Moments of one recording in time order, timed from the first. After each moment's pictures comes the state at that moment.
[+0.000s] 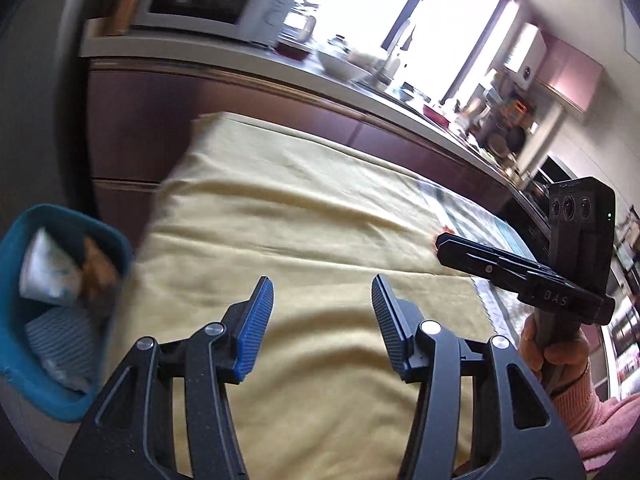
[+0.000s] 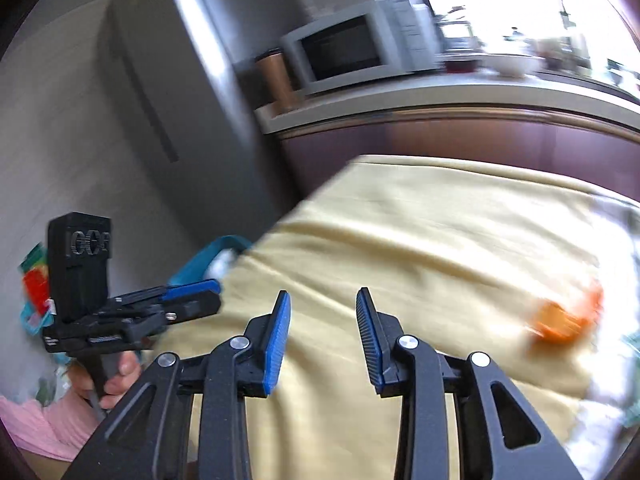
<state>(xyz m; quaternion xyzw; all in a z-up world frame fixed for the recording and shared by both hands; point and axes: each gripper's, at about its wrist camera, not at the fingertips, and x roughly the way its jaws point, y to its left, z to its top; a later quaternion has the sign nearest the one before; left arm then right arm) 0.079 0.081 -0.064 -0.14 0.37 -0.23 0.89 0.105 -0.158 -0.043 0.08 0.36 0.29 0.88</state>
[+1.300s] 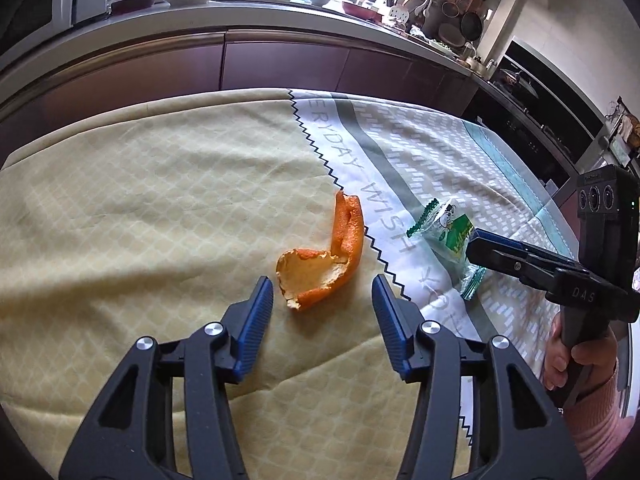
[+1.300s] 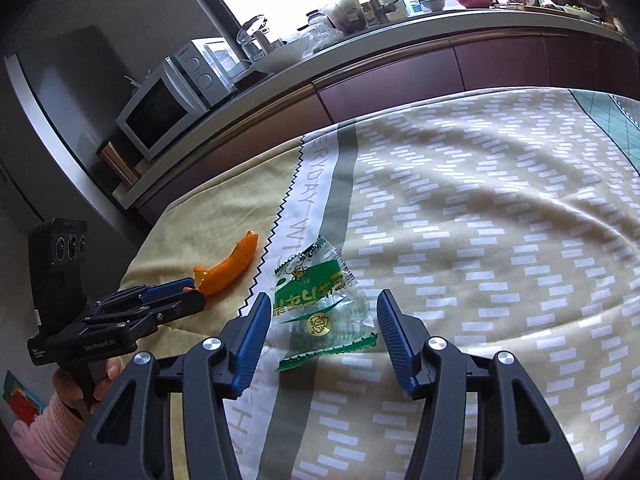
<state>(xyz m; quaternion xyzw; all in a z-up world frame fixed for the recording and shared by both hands) 0.178 -0.183 -0.089 0.01 0.45 -0.32 0.83 0.108 -0.392 -0.103 0.21 0.39 0.10 0.89</state>
